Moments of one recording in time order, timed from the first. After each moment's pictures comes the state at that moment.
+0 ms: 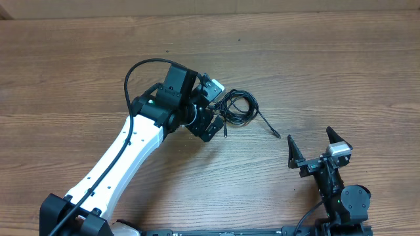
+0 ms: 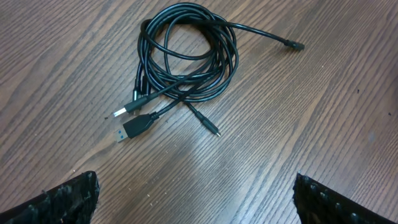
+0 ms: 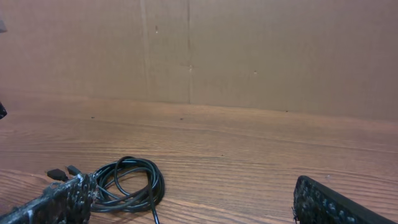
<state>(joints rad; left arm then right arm) -0.45 1.53 1.21 -0.75 0.30 0.24 0.07 0.01 0.02 -0.02 -0.15 0.01</state>
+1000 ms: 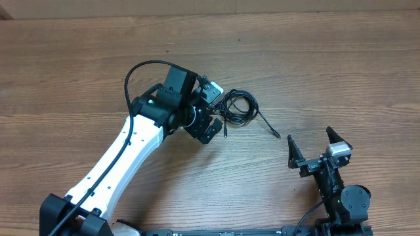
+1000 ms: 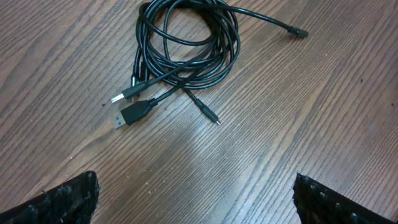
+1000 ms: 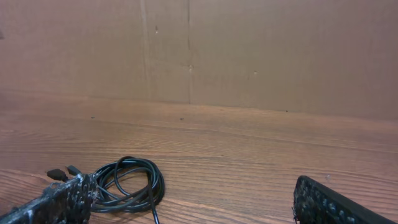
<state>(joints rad) -0.45 1.53 1.21 -0.79 0.28 0.24 0.07 0.01 0.02 -0.02 -0.15 0.01</state>
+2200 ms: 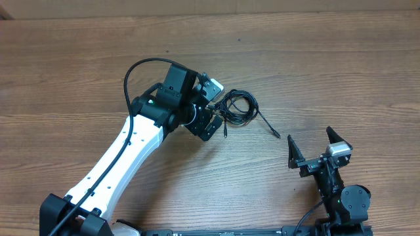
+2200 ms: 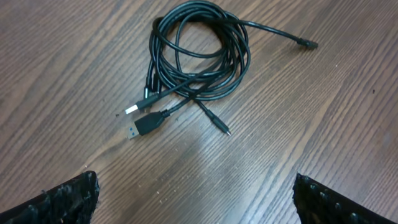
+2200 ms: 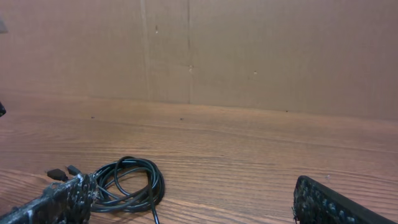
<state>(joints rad) -0.45 1.53 1.21 -0.74 0.26 0.24 0.07 0.01 0.02 -0.02 -0.15 0.01</state>
